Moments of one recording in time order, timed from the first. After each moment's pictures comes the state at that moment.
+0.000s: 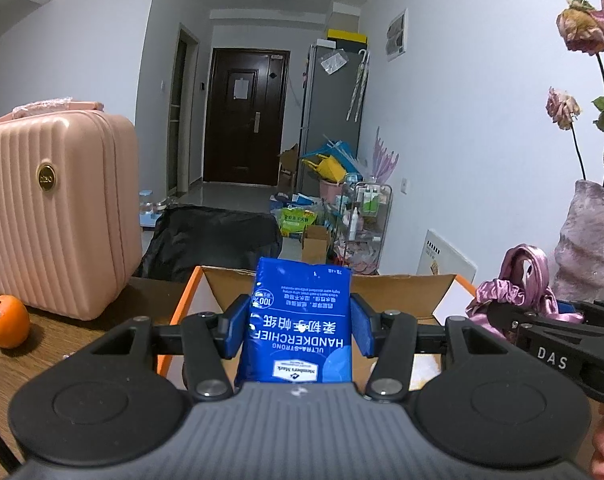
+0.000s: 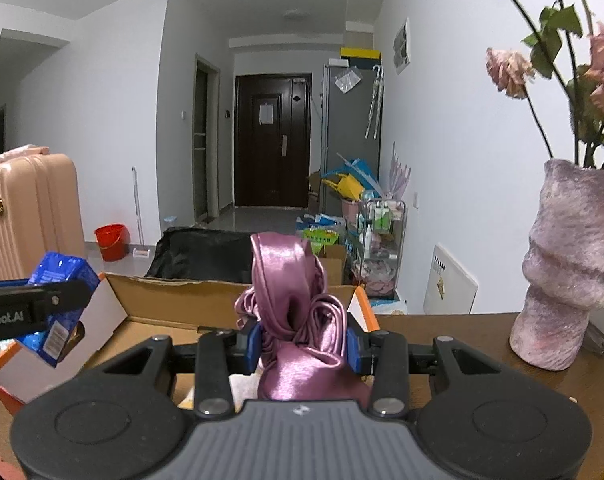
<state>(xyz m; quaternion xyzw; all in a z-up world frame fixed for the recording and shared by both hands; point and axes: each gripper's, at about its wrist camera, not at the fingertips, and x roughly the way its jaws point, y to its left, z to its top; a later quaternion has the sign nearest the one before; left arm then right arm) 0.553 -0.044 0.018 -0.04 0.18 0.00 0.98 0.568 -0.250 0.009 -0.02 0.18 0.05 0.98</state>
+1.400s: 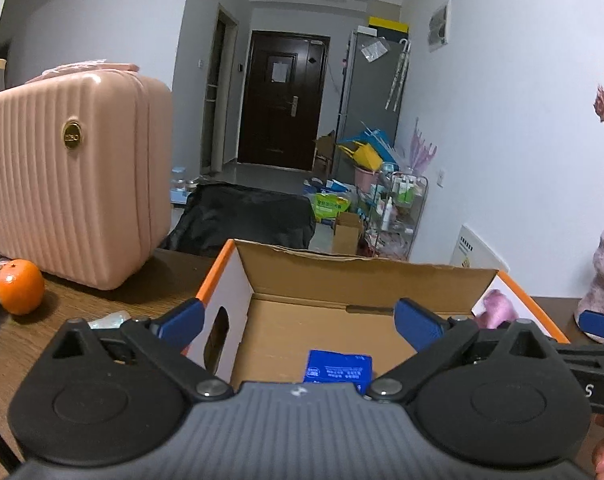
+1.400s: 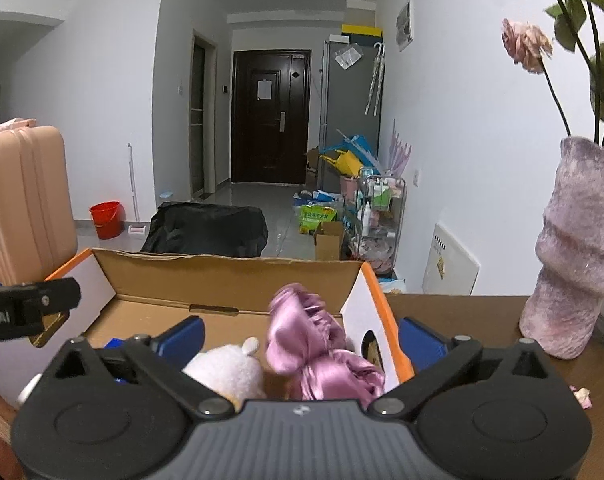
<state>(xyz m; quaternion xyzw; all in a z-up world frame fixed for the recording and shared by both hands) 0.571 -0.036 0.000 -0.07 0.20 0.05 0.98 0.593 -0.239 -0.001 -0.03 0.21 0.04 0.98</state>
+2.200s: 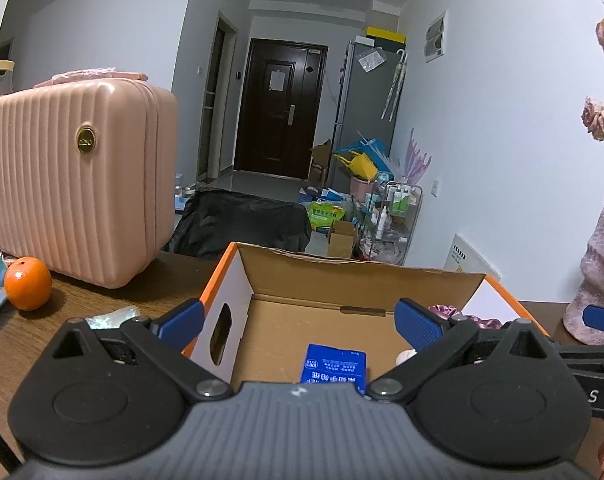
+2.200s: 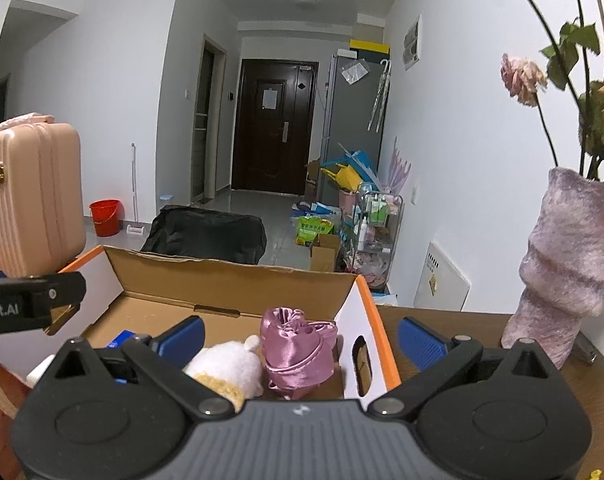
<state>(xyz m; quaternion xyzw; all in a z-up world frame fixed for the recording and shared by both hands) 0.550 -0.033 0.005 -0.08 0.19 0.05 0.98 0.562 -0.236 0.011 -0.06 0.19 0.04 0.98</state>
